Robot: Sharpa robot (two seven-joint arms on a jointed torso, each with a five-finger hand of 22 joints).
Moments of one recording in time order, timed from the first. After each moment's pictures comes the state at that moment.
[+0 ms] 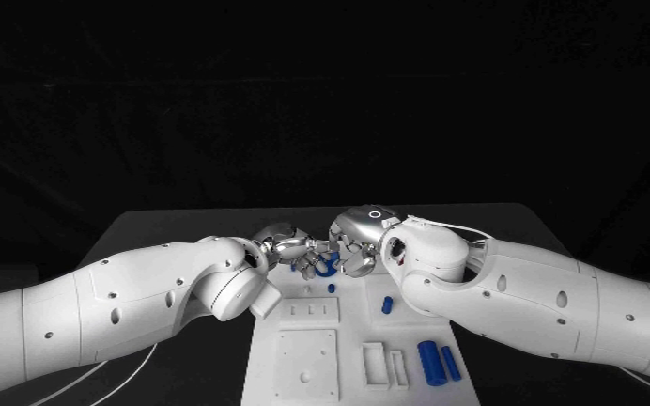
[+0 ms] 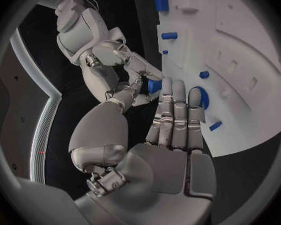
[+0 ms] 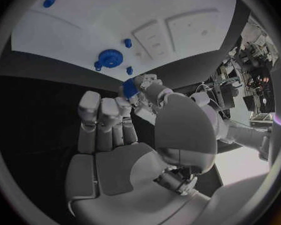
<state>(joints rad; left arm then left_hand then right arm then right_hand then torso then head) 1.36 -0.69 -0.17 1.47 -0.41 -0.31 -0.14 0.91 -0.15 0.50 -0.08 0.05 0.91 0.14 0.32 0.46 1.25 0.05 0.29 0.33 1.01 -0.02 0.93 0.56 0.03 0.67 -0.07 0.94 1.08 1.30 -0.59 -0.04 1.51 -1.76 -0.15 -0.38 1.09 -0.25 0.76 -0.06 0.05 1.00 0.04 0.37 0.46 1.12 -0.03 1.14 1.12 1.31 -0.13 1.23 1.03 0.20 1.21 -0.08 1.12 1.31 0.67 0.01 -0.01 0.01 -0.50</state>
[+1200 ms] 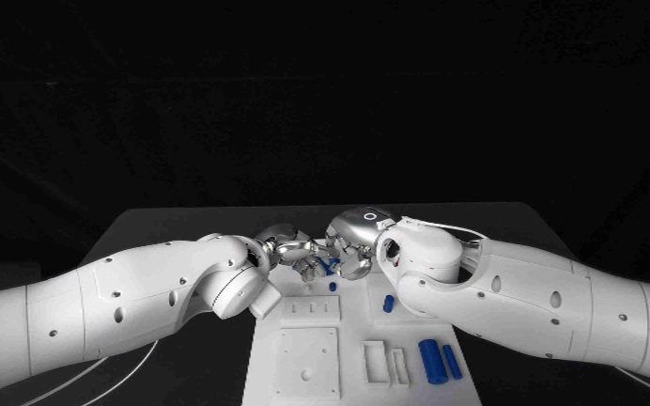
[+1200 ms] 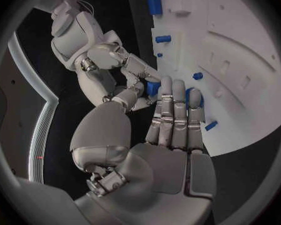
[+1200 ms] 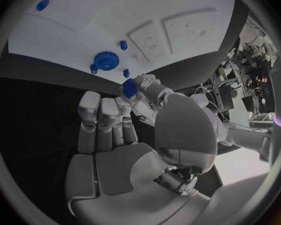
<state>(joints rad) 1.36 -0.69 -0.17 1.46 -0.45 -0.29 -0.18 0.95 -0.11 0.50 -0.13 0.05 0.96 0.11 0.34 0.46 1.28 0.02 0.32 0.36 1.02 -0.02 0.93 0.56 0.03 0.67 -0.07 0.96 1.07 1.30 -0.57 -0.05 1.51 -1.76 -0.12 -0.39 1.10 -0.25 0.76 -0.06 0.05 1.00 0.04 0.37 0.46 1.12 -0.03 1.14 1.12 1.31 -0.13 1.23 1.03 0.20 1.21 -0.08 1.12 1.31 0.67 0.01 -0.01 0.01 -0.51</state>
